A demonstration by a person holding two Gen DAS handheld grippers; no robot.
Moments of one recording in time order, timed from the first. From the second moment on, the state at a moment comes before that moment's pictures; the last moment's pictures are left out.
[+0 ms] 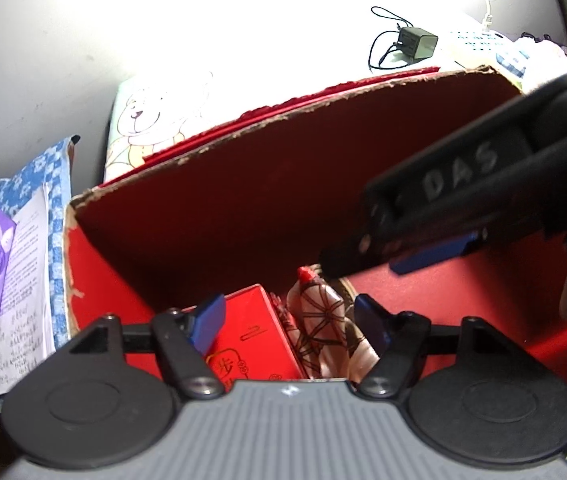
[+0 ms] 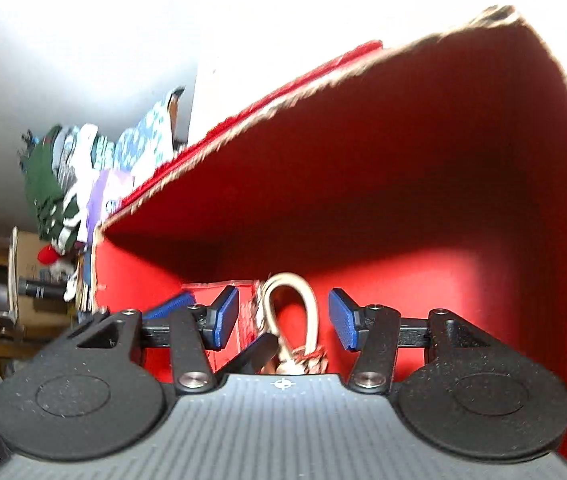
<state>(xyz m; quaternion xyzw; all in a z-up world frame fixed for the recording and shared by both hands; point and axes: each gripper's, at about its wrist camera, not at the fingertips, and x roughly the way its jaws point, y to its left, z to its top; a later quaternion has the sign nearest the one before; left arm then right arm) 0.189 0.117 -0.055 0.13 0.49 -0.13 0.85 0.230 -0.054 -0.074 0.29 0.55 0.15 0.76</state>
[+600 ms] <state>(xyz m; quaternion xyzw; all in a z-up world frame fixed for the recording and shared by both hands) 0.187 0.117 -0.055 0.15 0.49 -0.08 0.85 0.200 -0.061 -0.050 0.18 0.48 0.13 0.85</state>
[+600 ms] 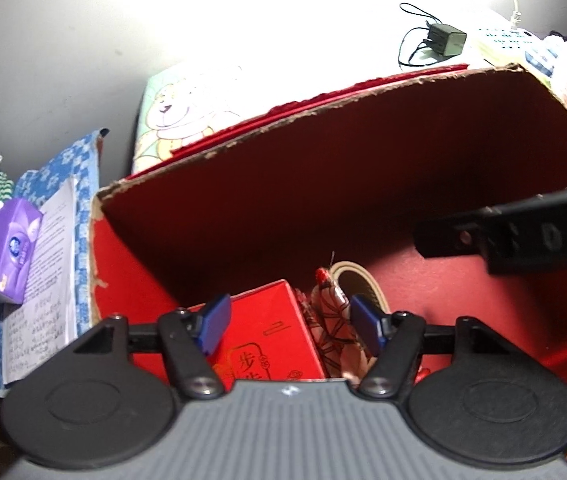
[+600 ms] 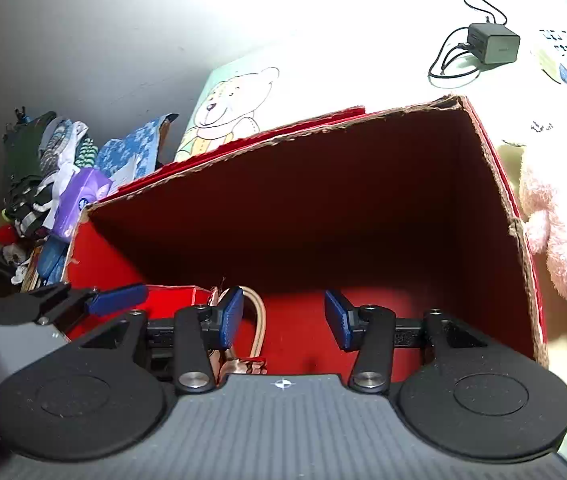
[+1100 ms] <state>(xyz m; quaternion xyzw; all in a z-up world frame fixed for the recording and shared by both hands) 0.172 0.111 -0.036 0.16 0.47 -0.03 0.87 0.167 -0.058 -0.051 0.13 0.44 0.10 0.88</state>
